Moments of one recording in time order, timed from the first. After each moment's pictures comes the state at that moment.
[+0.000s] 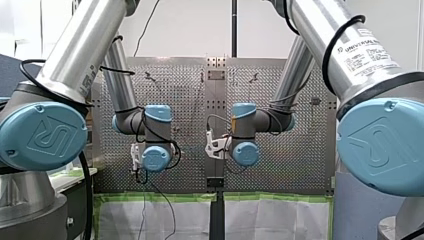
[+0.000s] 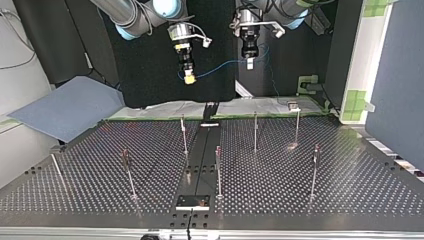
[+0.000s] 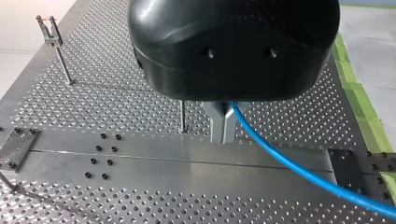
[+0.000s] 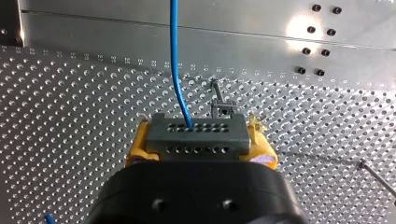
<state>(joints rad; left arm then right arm) -0.55 -1.99 -2.39 -1.89 -2.15 -1.63 2.37 -1.00 2.02 -1.04 1.83 1.47</state>
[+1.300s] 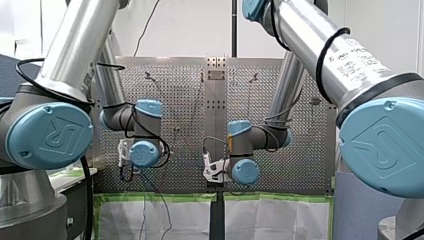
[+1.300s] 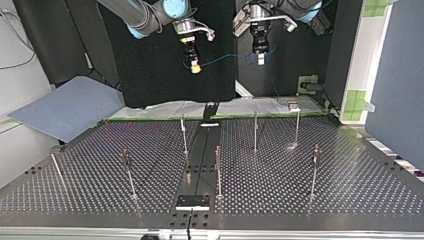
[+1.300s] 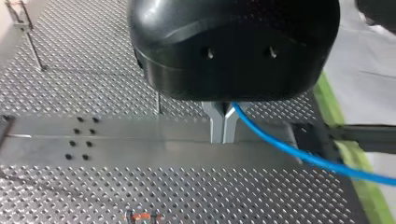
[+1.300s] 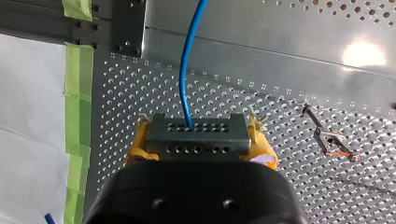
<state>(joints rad) -0.47 -1.90 -2.48 -1.97 -2.12 -1.55 2.40 -0.87 2.01 -0.97 1.84 1.47</state>
